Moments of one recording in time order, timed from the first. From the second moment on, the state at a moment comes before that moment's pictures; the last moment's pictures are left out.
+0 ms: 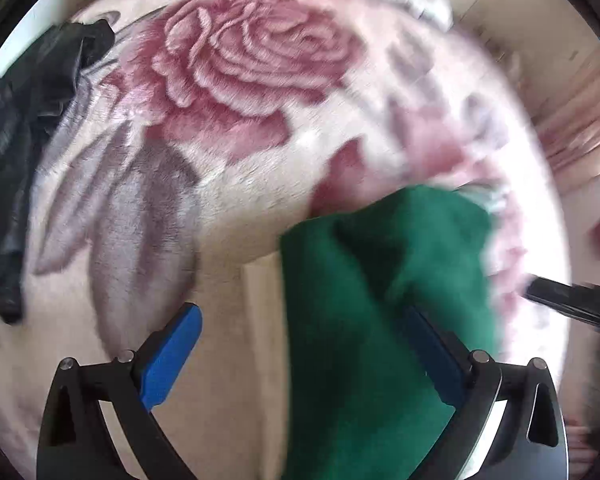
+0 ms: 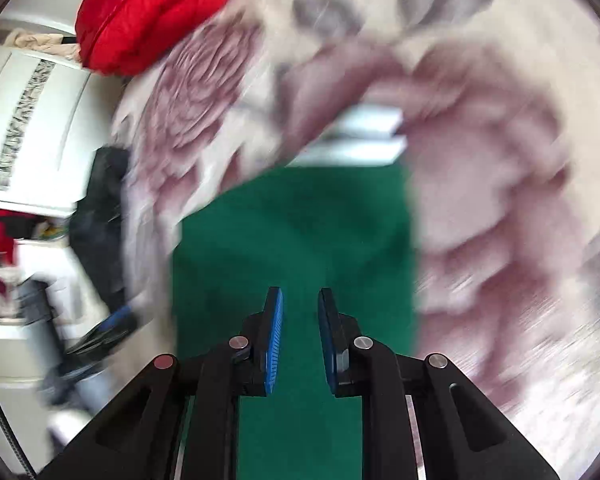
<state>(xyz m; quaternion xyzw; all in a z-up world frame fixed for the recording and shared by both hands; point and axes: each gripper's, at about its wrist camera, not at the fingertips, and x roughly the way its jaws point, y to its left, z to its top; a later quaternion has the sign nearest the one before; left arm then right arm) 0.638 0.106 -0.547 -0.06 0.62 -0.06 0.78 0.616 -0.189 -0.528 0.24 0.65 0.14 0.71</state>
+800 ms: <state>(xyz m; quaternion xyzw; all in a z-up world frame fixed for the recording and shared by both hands) 0.400 0.186 -0.590 -0.21 0.72 -0.12 0.65 0.388 -0.194 -0.588 0.22 0.77 0.07 0.59</state>
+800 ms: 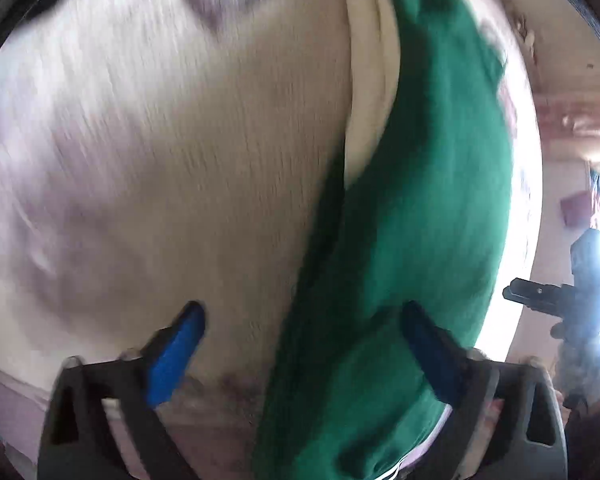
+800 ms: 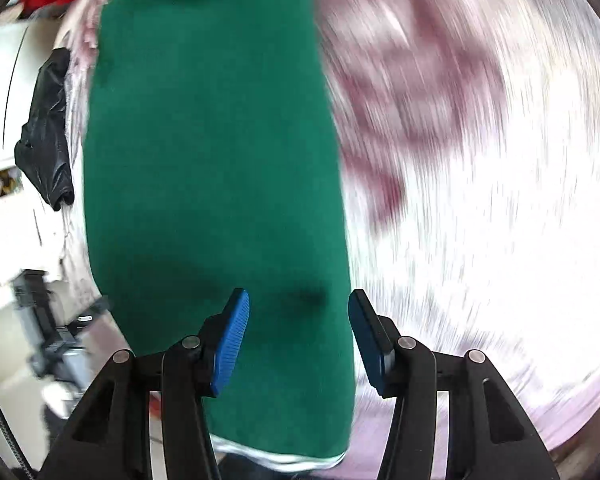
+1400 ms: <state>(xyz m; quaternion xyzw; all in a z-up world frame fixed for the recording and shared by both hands) 0.332 0.212 -0.576 -0.31 0.72 -0.16 0.60 0.233 -0.190 -0.610 0.24 0.79 0.03 0.57</state>
